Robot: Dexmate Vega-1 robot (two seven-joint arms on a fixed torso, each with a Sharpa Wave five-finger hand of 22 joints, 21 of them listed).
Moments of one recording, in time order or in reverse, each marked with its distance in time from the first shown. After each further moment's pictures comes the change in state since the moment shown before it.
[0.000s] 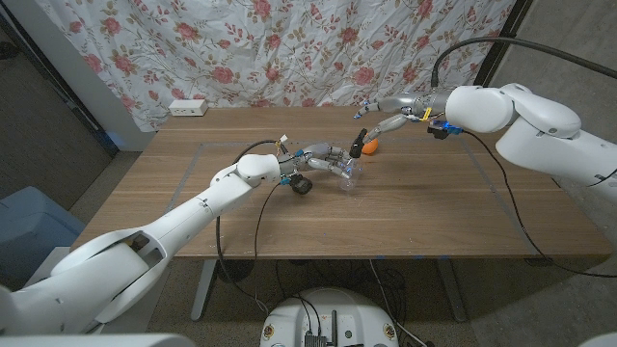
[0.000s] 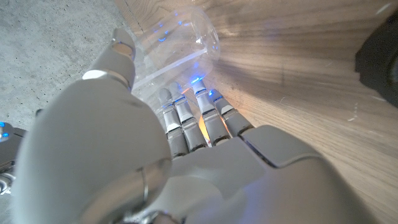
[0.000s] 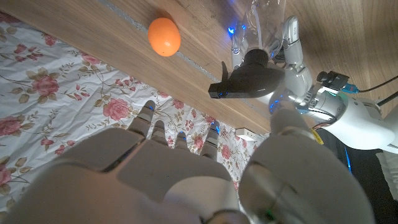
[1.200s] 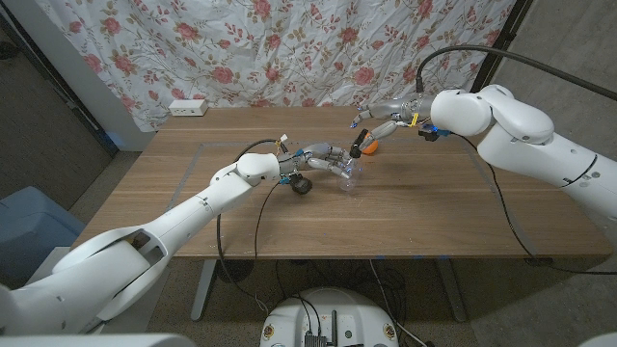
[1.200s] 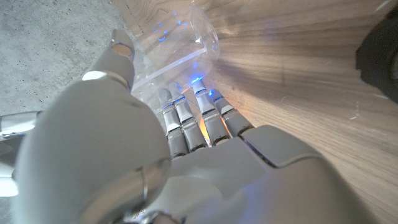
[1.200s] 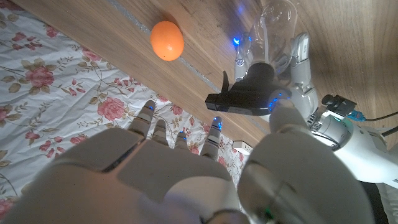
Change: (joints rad) left arm -0.009 -0.005 0.003 0.021 0.002 -0.017 -0.018; left_hand -0.008 0.008 -0.008 0.000 -0.001 0.000 0.000 0.000 0.000 0.005 -0.005 -0.004 0.009 0.000 0.000 0.000 -0.007 0.000 0.000 0.000 0.000; right arm 0.027 0.082 -0.058 0.045 -0.171 0.036 0.081; right_hand 0.017 0.017 -0.014 0.014 -0.015 0.060 0.001 0.056 0.019 0.004 0.004 0.019 0.000 0.008 -0.014 0.020 0.004 -0.003 -0.004 0.008 0.000
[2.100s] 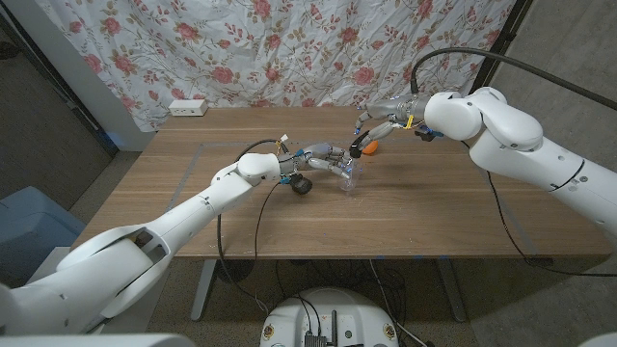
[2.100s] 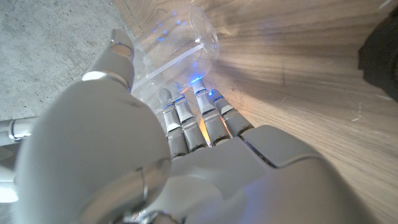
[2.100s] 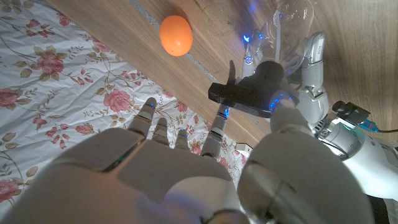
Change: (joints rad) left arm -0.010 -0.013 0.005 0.031 -0.001 -0.013 -0.010; left_hand -0.001 0.001 -0.004 -0.004 -0.003 0.000 0.000 0.000 0.000 0.002 0.002 -0.001 0.007 0.000 0.000 0.000 -0.005 0.000 0.000 0.000 0.000; right arm -0.005 0.036 -0.013 0.001 -0.132 0.003 0.017; right_hand 0.000 0.000 -0.031 0.000 -0.004 0.275 0.005 0.155 0.030 0.038 -0.027 0.007 0.000 0.029 -0.018 0.017 0.010 0.050 0.000 0.004 0.000
